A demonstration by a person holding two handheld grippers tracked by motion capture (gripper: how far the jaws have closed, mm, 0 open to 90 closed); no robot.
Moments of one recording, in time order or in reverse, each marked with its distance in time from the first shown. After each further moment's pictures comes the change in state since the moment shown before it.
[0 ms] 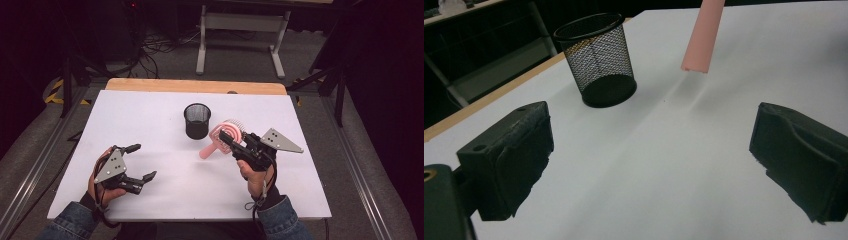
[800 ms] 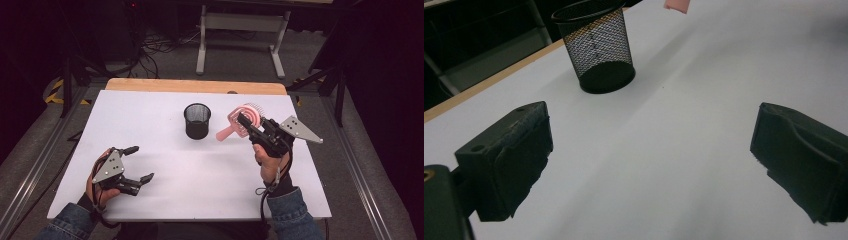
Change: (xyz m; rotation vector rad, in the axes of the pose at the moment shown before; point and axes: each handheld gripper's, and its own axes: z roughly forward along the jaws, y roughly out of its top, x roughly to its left) left arm 0.003 -0.008 -0.001 0.016 -0.018 -0.017; right arm -0.032 0.030 -0.011 -0.072 -0.110 -0.054
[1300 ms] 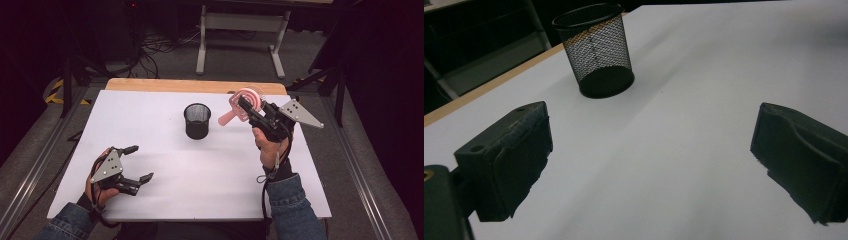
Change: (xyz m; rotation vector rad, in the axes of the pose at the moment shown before) left arm 0.001 0.002 -0.003 -0.022 -0.009 -0.008; right arm -0.007 0.028 0.022 -0.034 -0.032 -0.051
